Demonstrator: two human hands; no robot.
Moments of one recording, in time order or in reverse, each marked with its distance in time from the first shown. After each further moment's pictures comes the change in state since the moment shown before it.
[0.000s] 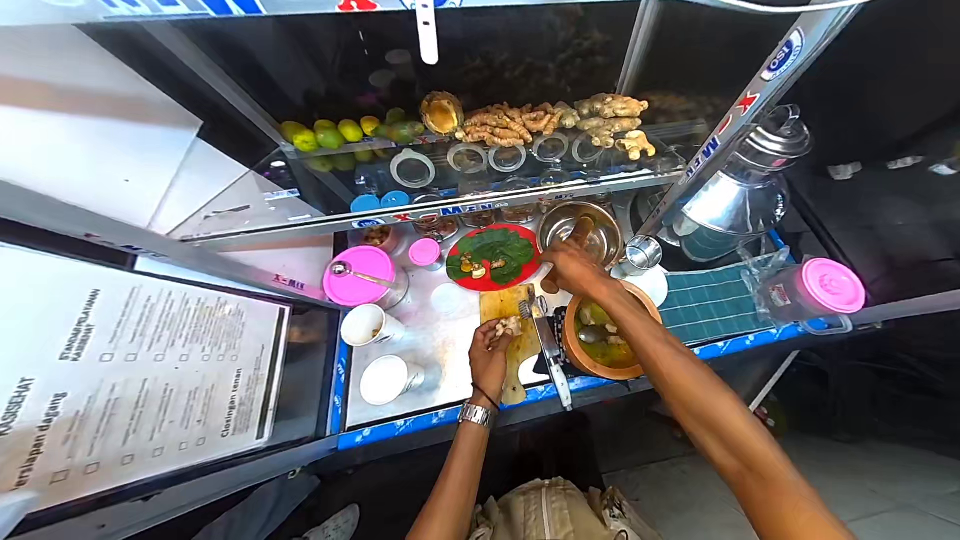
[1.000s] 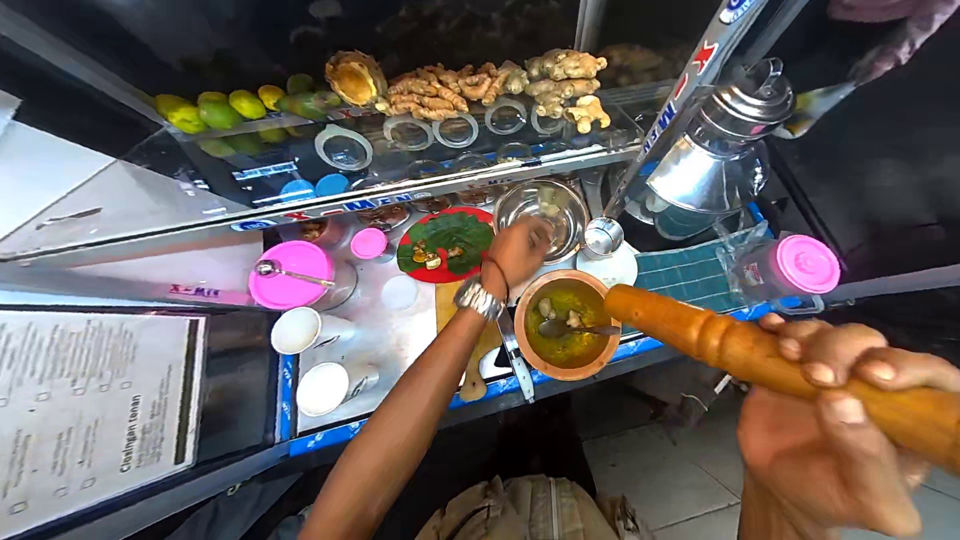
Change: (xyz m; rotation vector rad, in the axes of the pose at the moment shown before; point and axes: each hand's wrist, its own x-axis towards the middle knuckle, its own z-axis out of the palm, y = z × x) left_hand 0.056 0.152 0.144 0.759 -0.601 0.505; right_hand -0.271 0.000 -0.086 1.169 1.386 -0.376
